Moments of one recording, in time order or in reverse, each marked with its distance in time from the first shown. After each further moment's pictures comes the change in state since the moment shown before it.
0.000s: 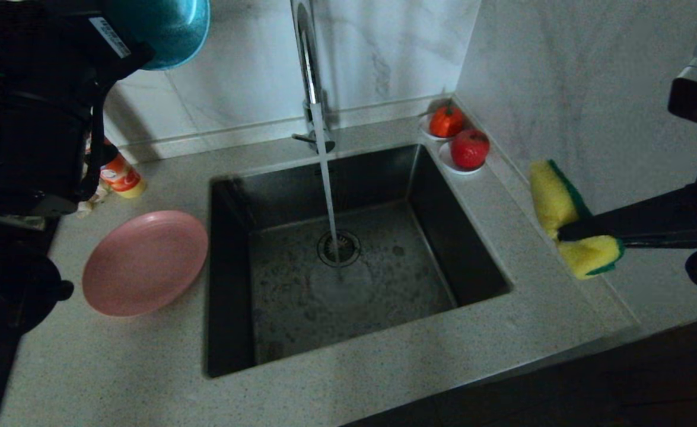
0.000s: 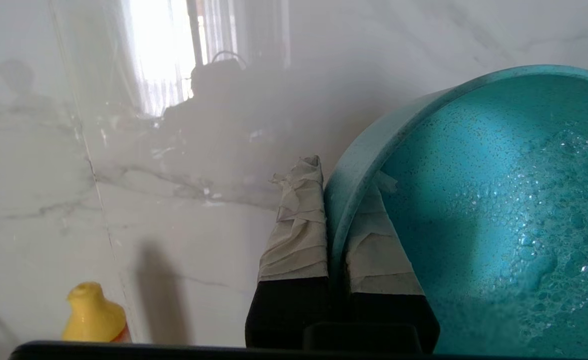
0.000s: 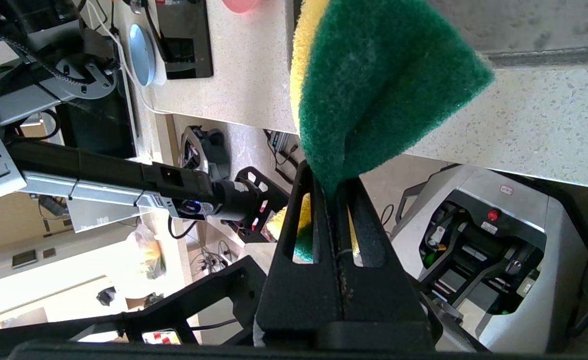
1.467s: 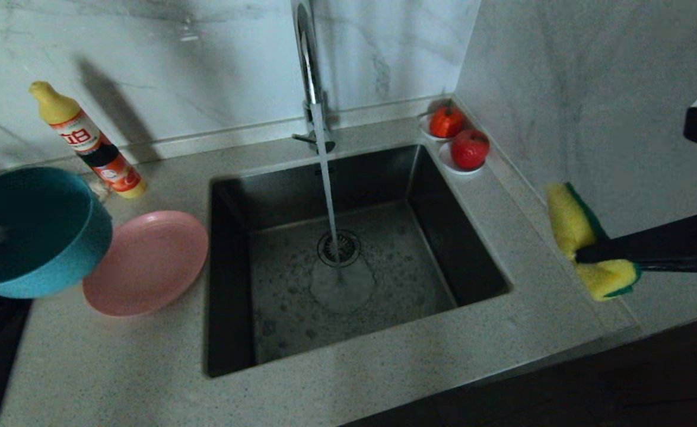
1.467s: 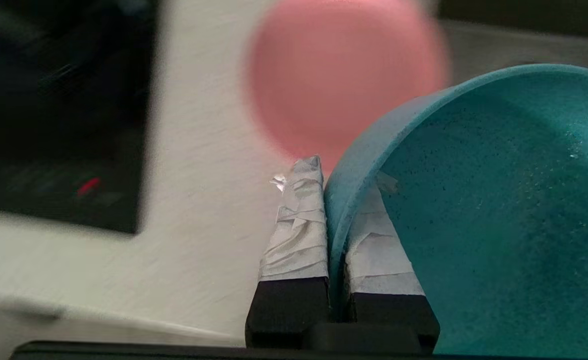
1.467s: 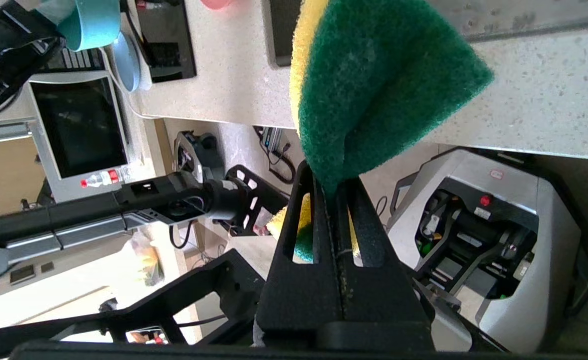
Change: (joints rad) left arm 0.306 -0.442 -0.279 2.131 -0.044 -0.742; right arm -0.048 -0.041 0.083 0.002 0.002 -0.003
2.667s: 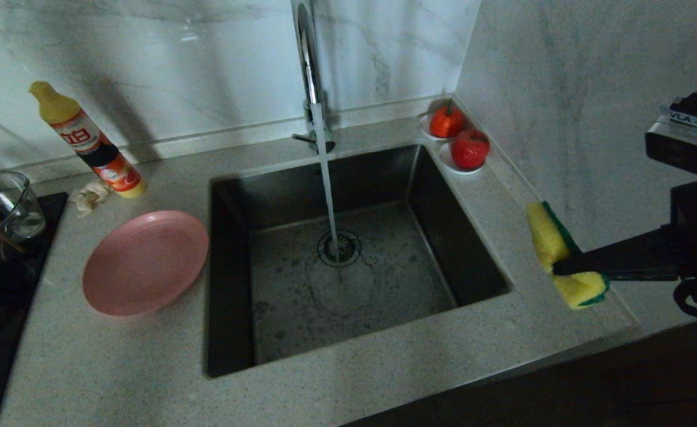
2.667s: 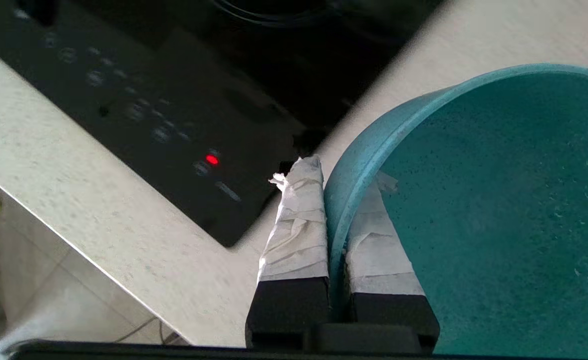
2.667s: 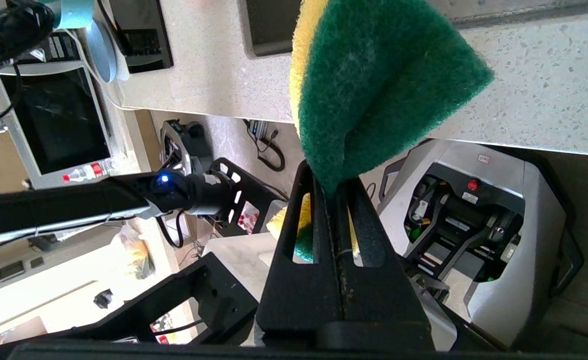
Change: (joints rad) left arm 0.871 0.228 0.144 -0.249 -0.441 0.001; right arm -0.011 0.051 0.020 -0.002 -0.002 -0.037
